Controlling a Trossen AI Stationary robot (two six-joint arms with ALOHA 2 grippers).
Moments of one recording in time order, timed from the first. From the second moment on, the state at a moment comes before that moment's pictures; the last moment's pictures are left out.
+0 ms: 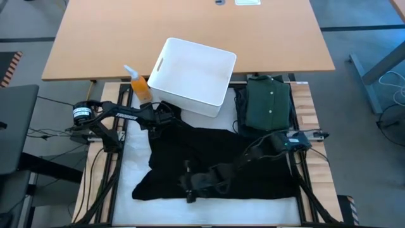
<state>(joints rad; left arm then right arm) 0.35 1.61 0.66 -0.70 -0.54 -0.06 0.39 2.33 1.49 0.43 0.31 0.02</state>
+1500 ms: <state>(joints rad) 0.34 1.26 0.79 -1.12 -0.40 -0.14 0.75 1.84 1.06 -0.21 0.67 0.73</state>
